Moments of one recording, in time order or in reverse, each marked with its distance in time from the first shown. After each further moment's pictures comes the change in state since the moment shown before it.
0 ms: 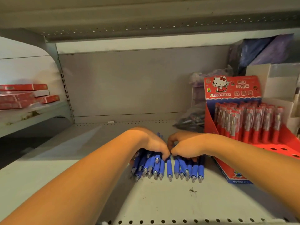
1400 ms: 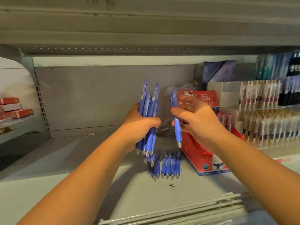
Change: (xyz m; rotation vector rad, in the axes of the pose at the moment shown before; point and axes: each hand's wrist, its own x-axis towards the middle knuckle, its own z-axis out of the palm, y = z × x) left_hand -0.054 0.009 -0.003 -1.018 0.534 0.827; right_hand -0.090 -0.001 -0.029 1.260 0.792 -0.410
